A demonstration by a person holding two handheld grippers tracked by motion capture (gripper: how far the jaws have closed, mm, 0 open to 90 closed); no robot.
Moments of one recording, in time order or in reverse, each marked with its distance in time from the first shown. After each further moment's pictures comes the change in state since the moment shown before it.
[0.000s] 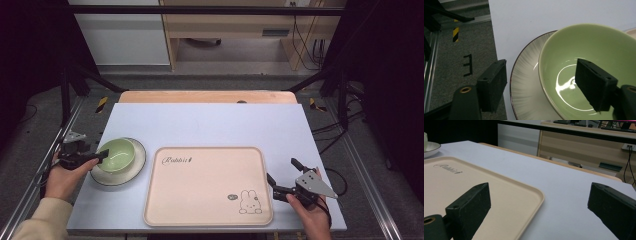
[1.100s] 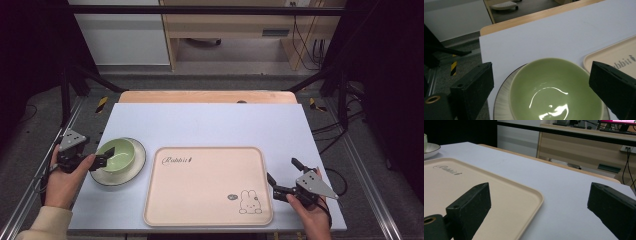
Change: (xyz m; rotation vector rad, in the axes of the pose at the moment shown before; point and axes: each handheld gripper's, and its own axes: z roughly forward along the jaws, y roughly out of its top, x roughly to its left) left arm -0.030 0.012 -0.035 -0.223 -0.036 0.103; right arm 0.000 0.001 -0.001 -0.012 -0.004 -0.008
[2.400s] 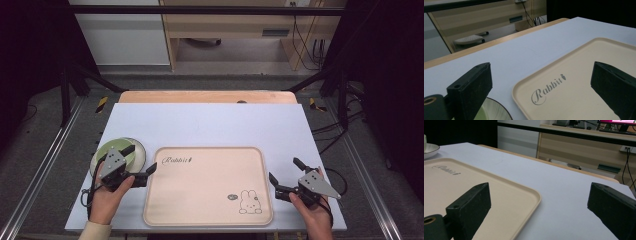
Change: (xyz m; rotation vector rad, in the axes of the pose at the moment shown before) left arm -0.106 -0.014 0.023 -0.252 -0.247 0.089; right arm -0.006 -0.002 -0.001 -0.007 0.002 0.002
